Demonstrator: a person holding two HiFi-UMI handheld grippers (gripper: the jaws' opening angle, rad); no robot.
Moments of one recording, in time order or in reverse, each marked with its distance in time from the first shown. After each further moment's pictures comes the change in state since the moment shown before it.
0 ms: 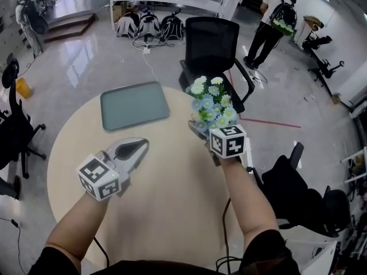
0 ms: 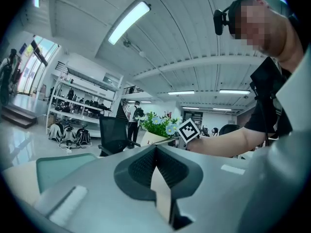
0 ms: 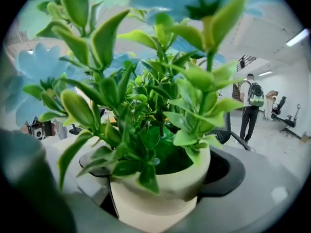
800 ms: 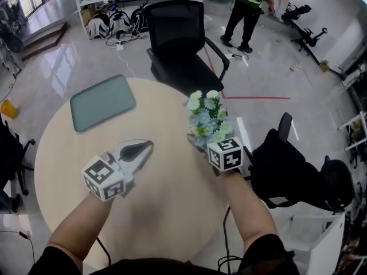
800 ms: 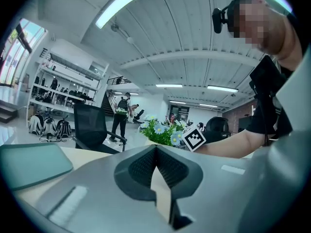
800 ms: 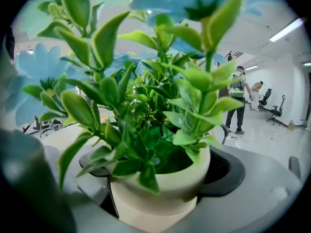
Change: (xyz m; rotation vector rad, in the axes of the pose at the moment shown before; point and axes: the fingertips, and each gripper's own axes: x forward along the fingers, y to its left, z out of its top) left arm 0.097 -0.104 -0.049 0.005 0.092 -0.172; right arm -0.108 -0.076 -0.125 0.076 0.049 -0.104
